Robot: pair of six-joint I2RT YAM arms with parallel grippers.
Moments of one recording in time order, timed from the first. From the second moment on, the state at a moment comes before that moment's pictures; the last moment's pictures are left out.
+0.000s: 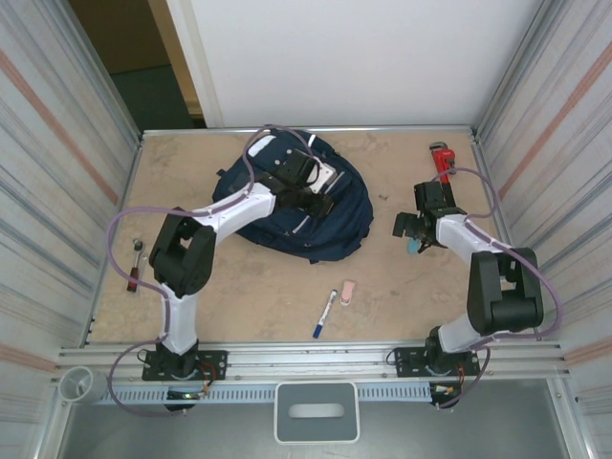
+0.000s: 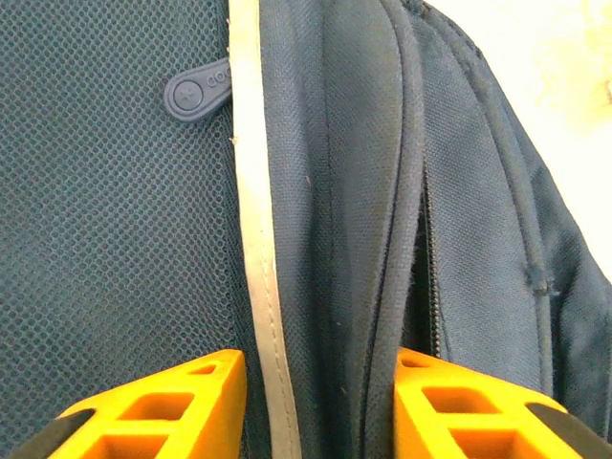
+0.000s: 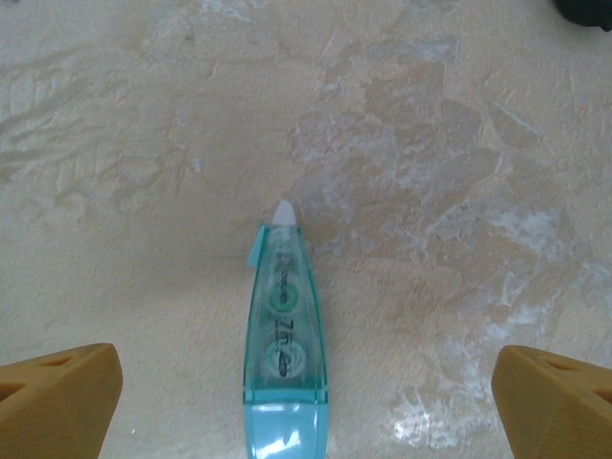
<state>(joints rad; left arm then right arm) -0.64 1.98 1.55 -0.44 0.15 0.02 0.09 1.53 0.87 -0.47 0.18 0.33</state>
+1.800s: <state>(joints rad) -0.51 1.74 1.45 -0.37 0.32 -0.17 0.51 1.90 1.29 0.01 -0.33 0.93</state>
